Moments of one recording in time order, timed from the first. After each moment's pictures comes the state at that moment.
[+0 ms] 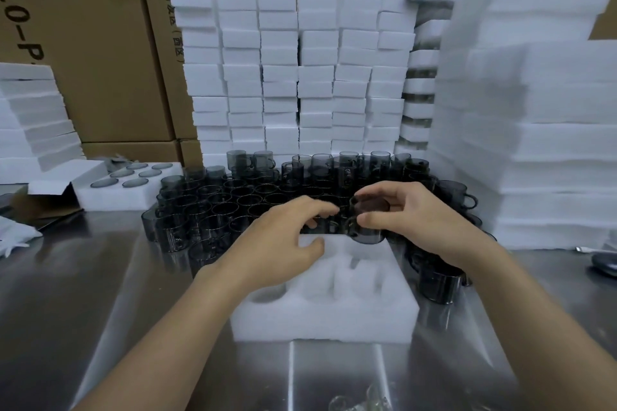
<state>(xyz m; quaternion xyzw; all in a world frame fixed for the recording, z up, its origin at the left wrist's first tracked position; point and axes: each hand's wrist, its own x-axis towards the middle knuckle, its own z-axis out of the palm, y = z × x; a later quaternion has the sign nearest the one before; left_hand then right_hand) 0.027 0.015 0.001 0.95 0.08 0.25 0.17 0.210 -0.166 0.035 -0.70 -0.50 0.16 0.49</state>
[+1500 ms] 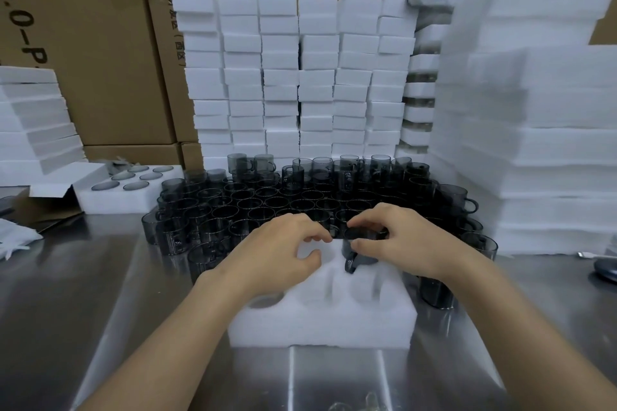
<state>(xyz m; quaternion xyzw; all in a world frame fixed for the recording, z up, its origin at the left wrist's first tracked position) 0.031 0.020 -0.006 0.97 0.11 0.20 0.13 0.205 -0.160 0.023 -0.78 -0.55 0.06 0.28</state>
